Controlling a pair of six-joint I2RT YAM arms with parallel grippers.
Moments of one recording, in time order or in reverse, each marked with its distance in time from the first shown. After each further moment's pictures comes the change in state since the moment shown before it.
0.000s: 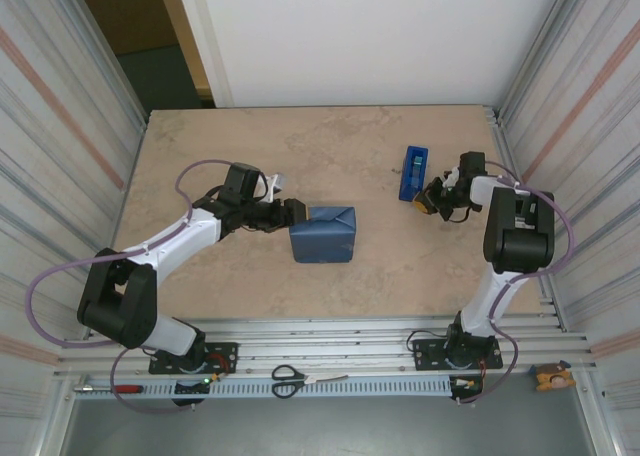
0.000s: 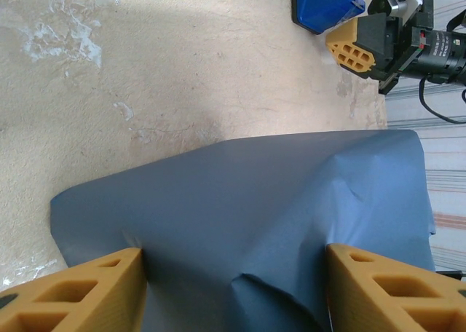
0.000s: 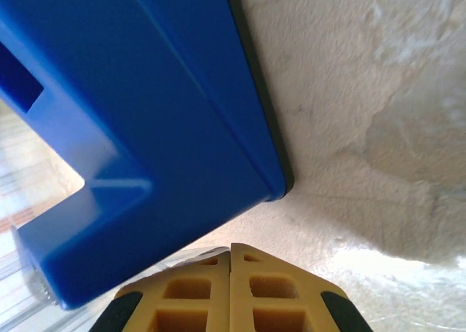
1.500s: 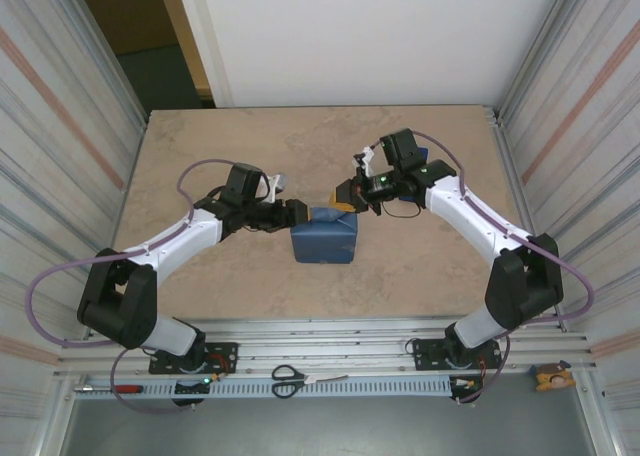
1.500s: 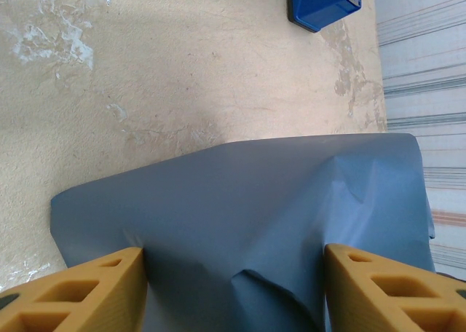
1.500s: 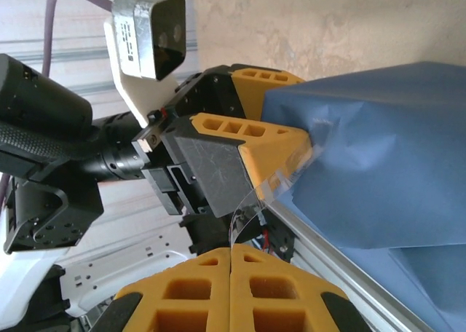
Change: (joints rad) left arm -0.015 -0.001 0.000 0.010 -0.008 0.000; right arm 0.587 -0.352 0.154 -0.164 -0.275 0.224
